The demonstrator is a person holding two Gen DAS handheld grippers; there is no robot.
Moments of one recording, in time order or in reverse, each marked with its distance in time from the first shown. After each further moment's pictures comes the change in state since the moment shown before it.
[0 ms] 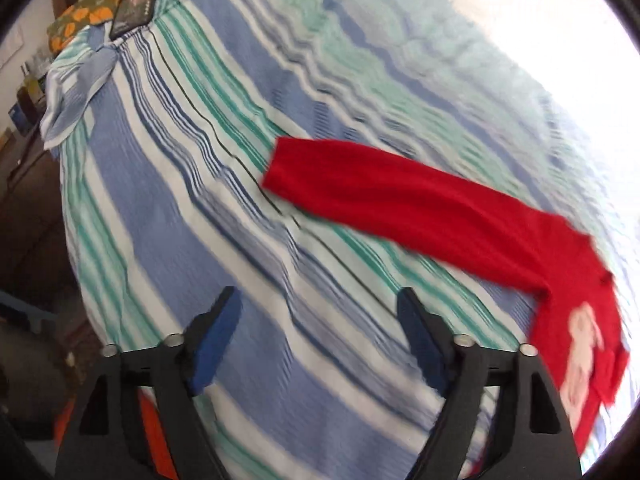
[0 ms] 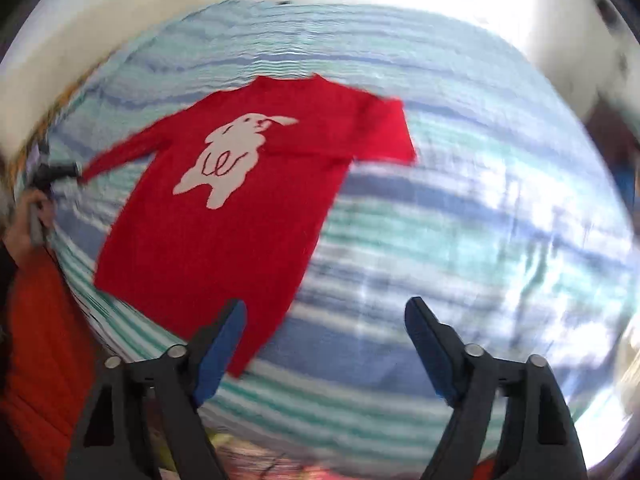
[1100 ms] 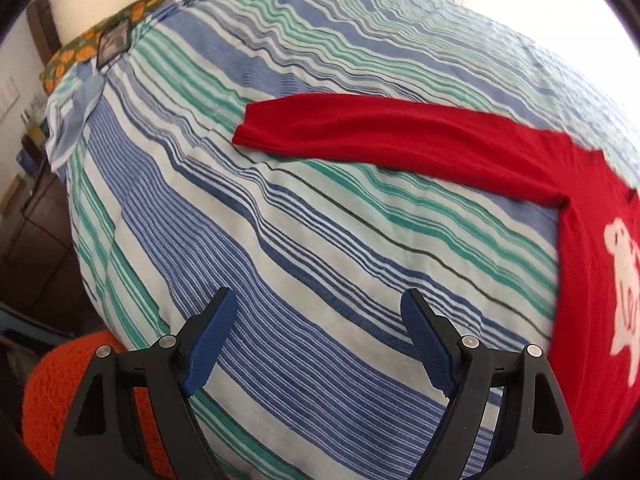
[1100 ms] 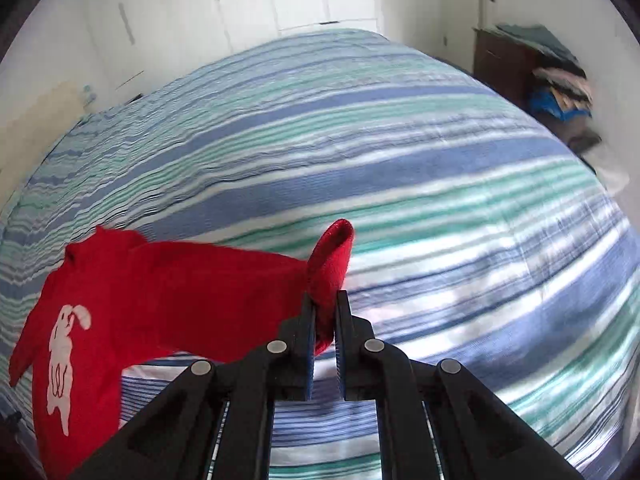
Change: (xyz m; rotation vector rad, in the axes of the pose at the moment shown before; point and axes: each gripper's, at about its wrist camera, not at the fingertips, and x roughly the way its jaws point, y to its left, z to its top) left arm 0.015 -0.041 -0.051 0.200 -0.014 0.138; right arm 0.142 -0.295 -0.017 0.785 -0.082 -0.117
